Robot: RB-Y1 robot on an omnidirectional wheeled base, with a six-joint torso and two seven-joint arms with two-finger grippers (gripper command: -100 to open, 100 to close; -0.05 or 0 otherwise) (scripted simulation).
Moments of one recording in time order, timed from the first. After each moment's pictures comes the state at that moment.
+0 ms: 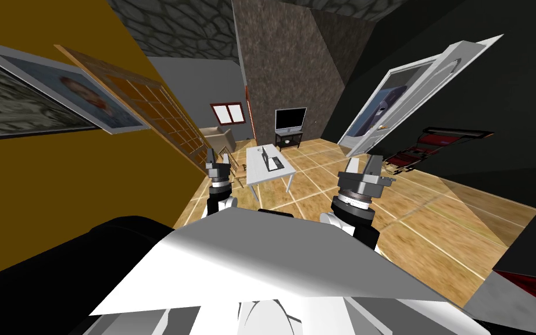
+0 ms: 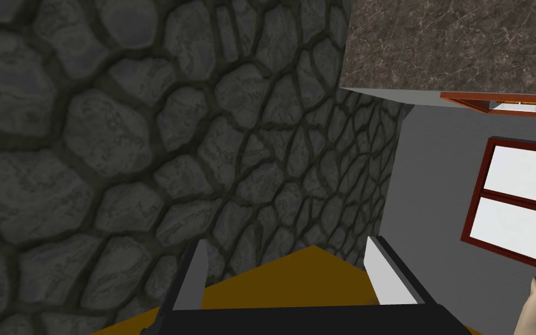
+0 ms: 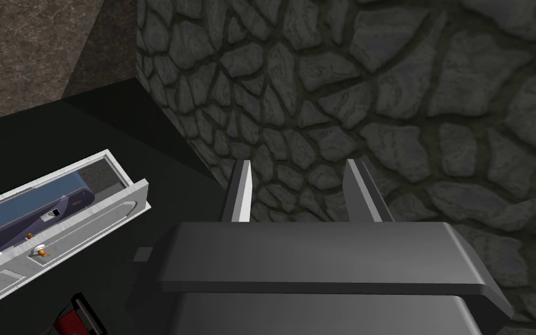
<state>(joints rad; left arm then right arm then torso) 0.53 0.01 0.05 -2.36 0.00 -0.55 0.01 0.55 -0.03 0.01 -2.34 -0.12 -0.62 0.07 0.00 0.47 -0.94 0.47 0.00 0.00</state>
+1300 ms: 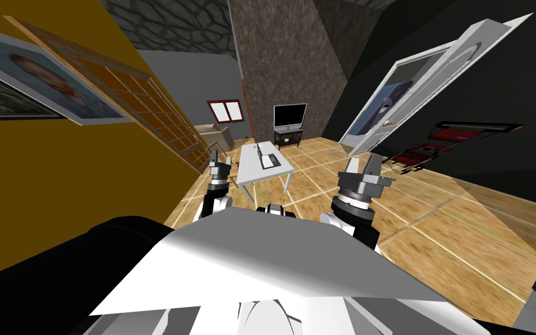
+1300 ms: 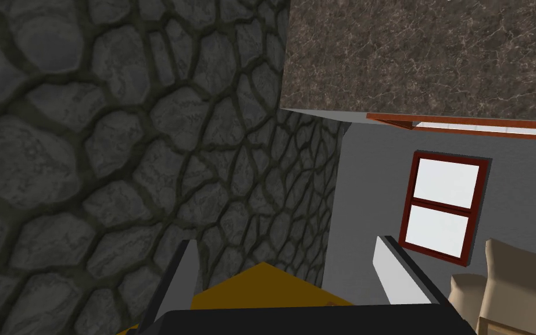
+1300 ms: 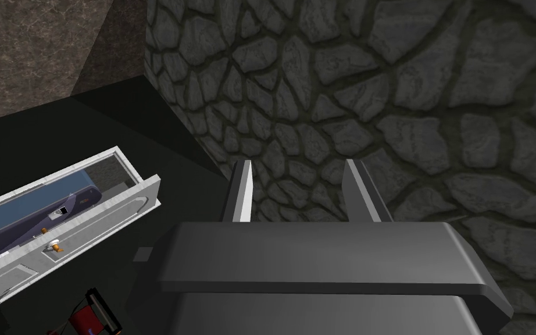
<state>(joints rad) 0.51 0.14 0.12 -2.33 0.09 -0.41 0.07 0.55 -0.03 0.01 -2.34 -0.12 -0.62 0.07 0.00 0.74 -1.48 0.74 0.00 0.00</state>
